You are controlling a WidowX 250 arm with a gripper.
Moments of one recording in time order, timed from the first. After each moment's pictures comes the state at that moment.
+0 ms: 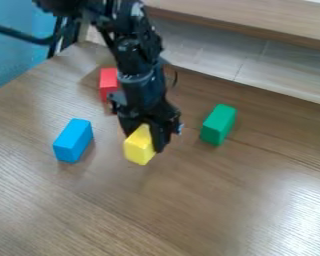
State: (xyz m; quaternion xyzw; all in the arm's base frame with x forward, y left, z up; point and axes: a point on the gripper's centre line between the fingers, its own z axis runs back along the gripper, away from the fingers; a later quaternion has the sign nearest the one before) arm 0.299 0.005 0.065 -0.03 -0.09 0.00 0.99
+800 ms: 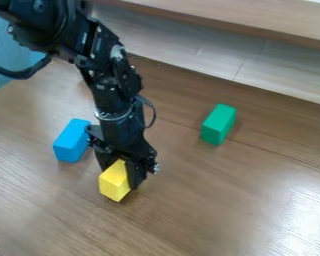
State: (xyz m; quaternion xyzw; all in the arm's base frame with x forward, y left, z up) arm 0.259 0.013 0.034 -0.02 -0.06 0.00 1.00
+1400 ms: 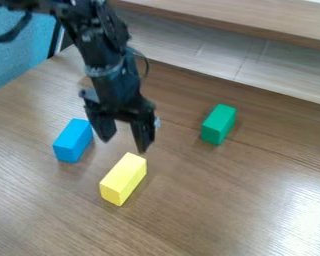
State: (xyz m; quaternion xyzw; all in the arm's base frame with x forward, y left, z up) arm 0.279 0.024 0.082 -0.05 -0.11 0.03 0.99
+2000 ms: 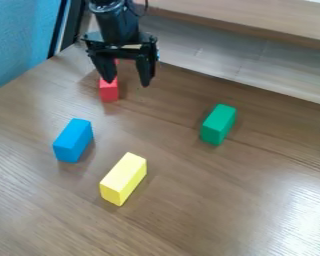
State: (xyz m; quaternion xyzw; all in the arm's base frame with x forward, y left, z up) arm 0.347 0.069 0.119 -0.04 -0.14 0.11 0.98
